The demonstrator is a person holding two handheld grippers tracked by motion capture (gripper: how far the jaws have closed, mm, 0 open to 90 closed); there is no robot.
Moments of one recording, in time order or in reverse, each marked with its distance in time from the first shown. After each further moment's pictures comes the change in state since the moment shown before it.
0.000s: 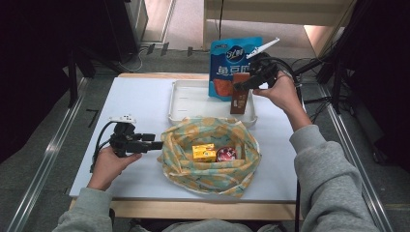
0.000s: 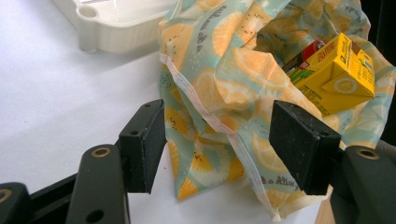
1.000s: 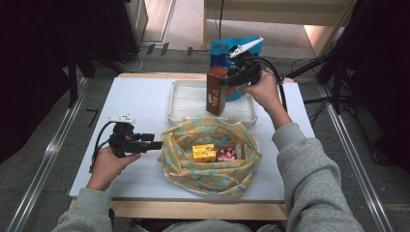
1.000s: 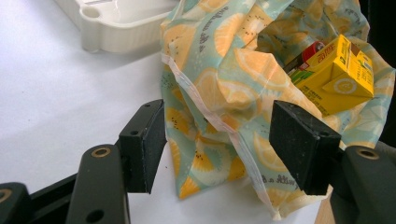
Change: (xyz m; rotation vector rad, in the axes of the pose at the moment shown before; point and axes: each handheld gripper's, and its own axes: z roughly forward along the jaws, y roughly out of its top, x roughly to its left) left arm 0.002 -0.001 -0.002 -0.009 -0.001 -0.005; right arm 0.024 0.027 0.028 -0.108 0.091 -0.064
